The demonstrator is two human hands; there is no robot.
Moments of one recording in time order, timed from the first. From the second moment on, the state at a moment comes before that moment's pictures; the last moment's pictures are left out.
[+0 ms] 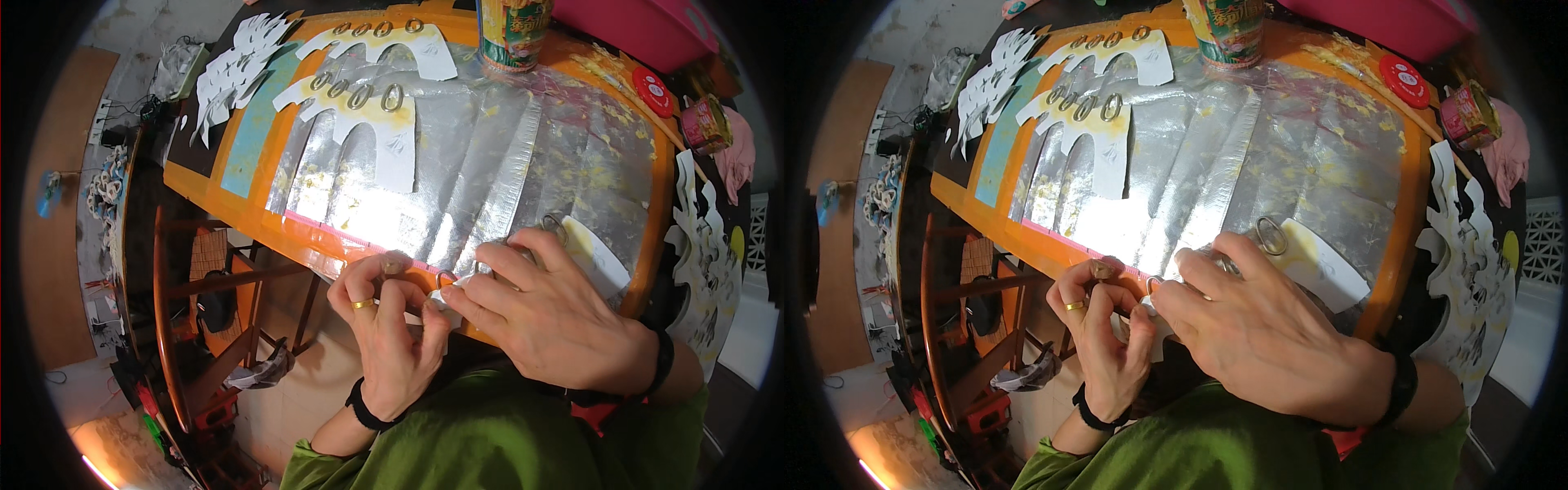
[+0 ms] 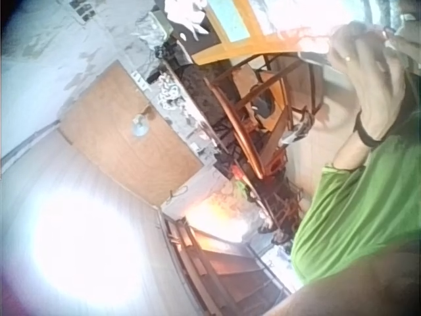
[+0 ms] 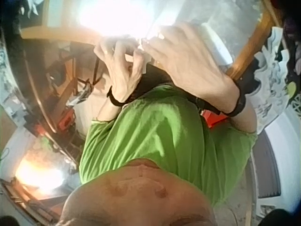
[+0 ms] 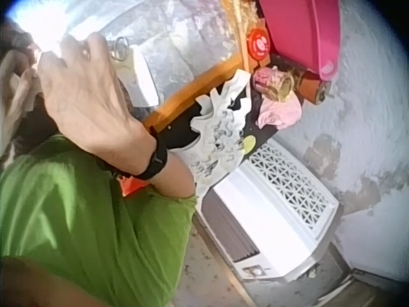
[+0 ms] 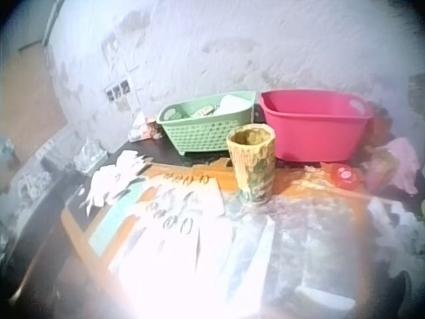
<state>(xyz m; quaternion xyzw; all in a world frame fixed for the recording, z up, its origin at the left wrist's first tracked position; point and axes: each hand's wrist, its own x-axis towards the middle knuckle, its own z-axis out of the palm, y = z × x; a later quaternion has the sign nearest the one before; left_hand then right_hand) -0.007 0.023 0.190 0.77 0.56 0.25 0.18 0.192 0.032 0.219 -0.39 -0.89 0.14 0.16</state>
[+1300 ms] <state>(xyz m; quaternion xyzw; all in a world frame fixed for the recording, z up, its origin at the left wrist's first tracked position) -0.045 0.034 0.156 0.86 0.38 0.32 0.14 0.199 0.044 0.218 -0.36 -0.90 0.15 0.20</state>
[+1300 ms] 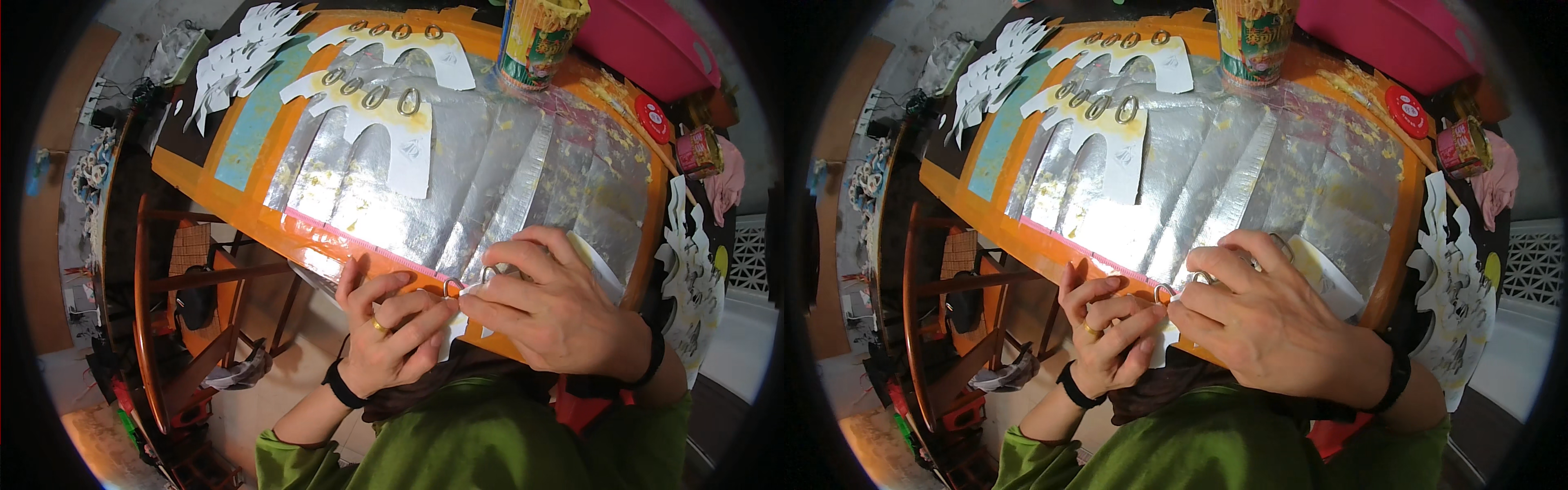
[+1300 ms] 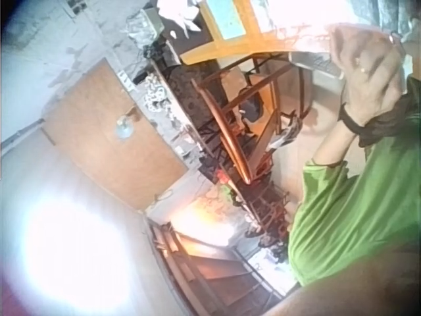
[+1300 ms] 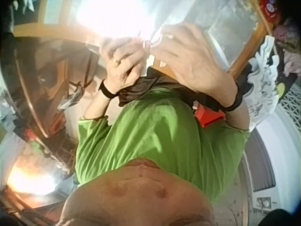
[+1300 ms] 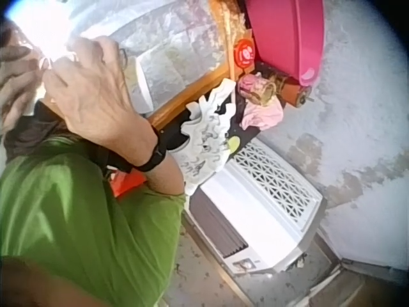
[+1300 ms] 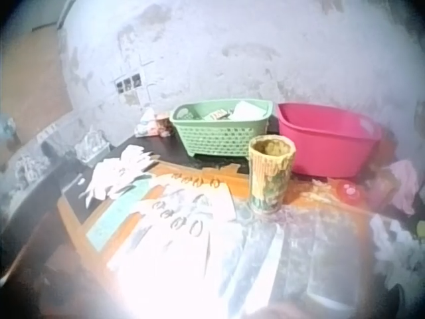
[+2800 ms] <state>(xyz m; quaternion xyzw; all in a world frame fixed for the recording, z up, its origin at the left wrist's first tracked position) -0.052 0.050 0.138 0.90 0.25 0.34 0.08 0.193 0.043 0.210 -0.33 -0.90 0.10 0.25</state>
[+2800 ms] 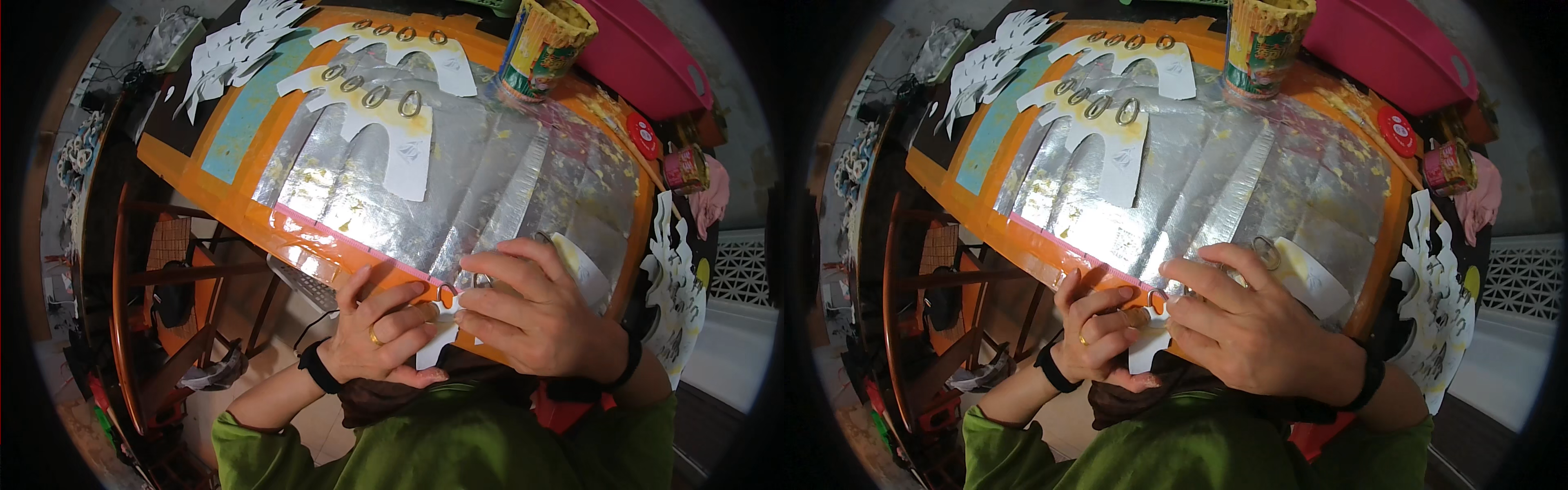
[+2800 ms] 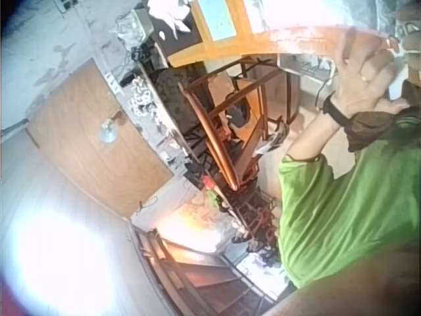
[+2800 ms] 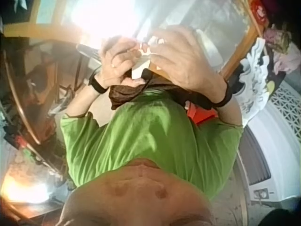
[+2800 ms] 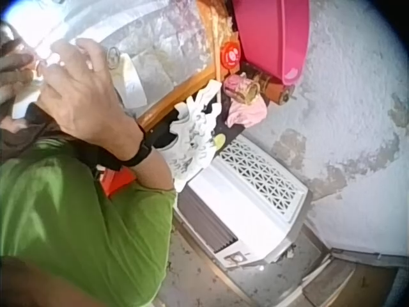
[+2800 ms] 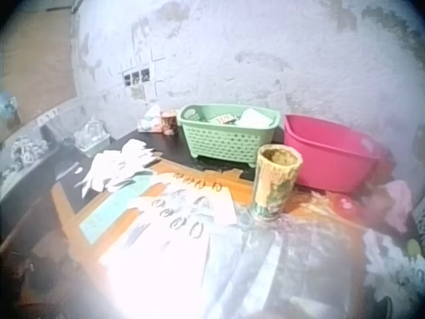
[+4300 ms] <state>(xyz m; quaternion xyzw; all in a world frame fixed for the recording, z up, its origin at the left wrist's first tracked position) -0.049 0.055 0.141 0.87 0.26 0.42 0.10 0.203 0.061 0.220 -0.42 -0.80 0.27 0.31</state>
